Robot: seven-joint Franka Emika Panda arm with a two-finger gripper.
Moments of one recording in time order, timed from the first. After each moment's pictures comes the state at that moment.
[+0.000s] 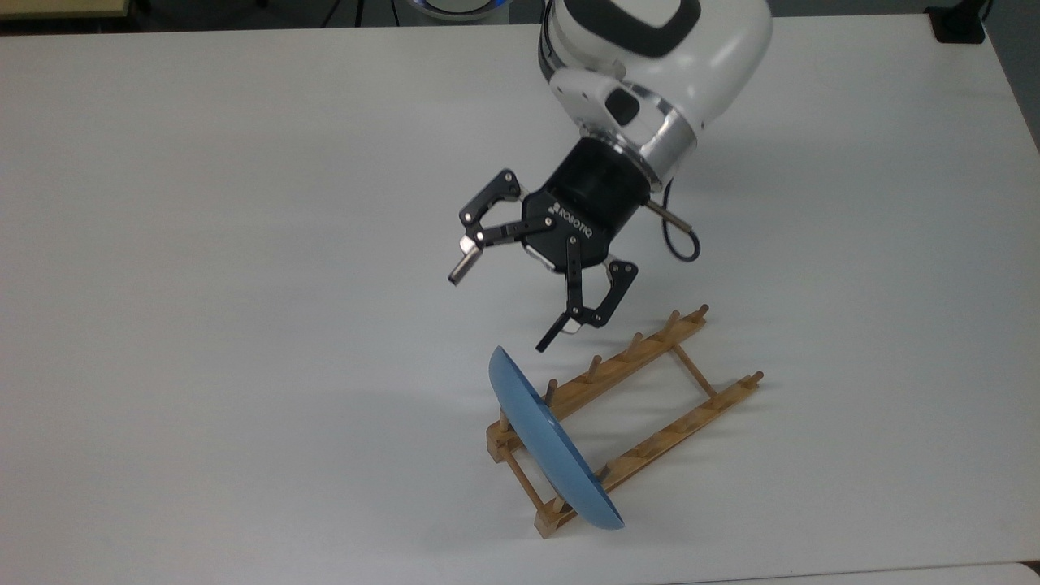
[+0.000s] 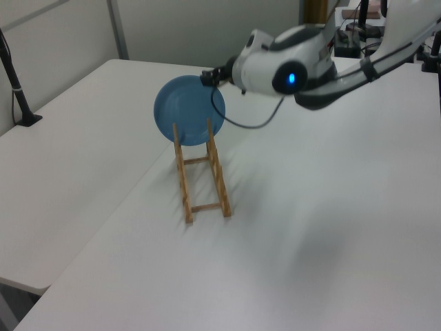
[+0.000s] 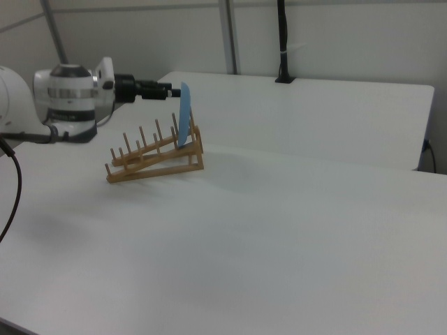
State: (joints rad) arm 0.33 0.46 -0.02 -1.48 -1.50 2.21 1.69
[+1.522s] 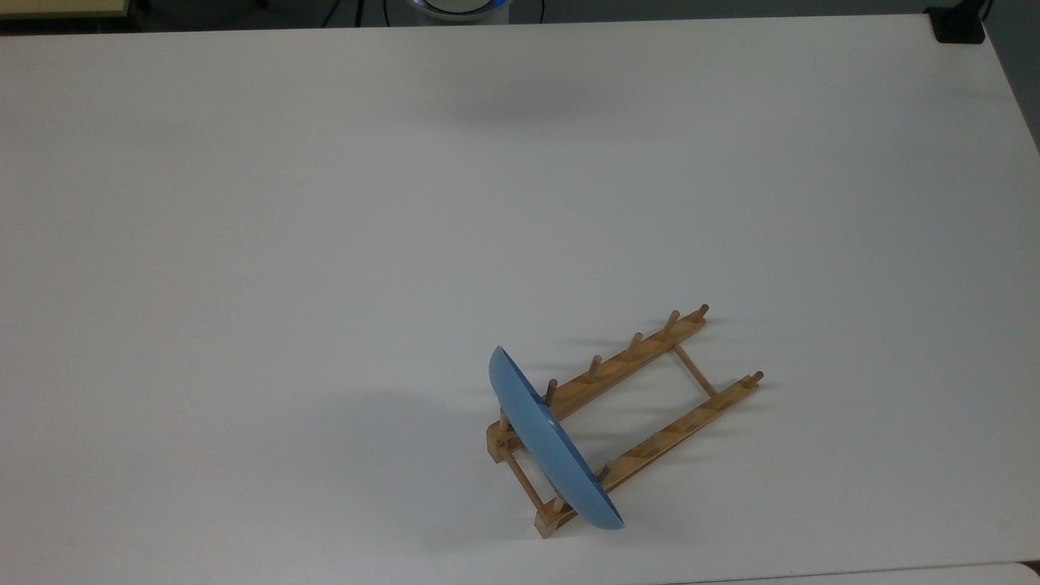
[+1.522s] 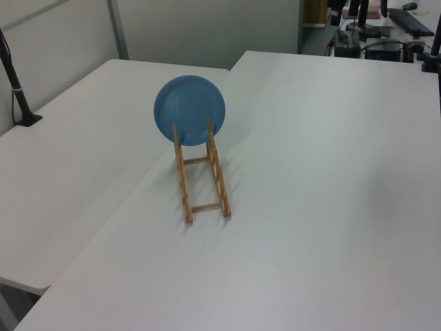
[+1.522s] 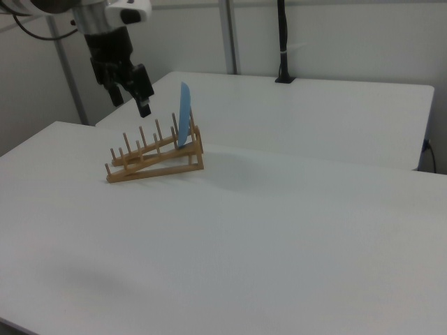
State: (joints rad) arm -0.01 -0.08 -0.03 -1.55 -0.02 1.55 0.18
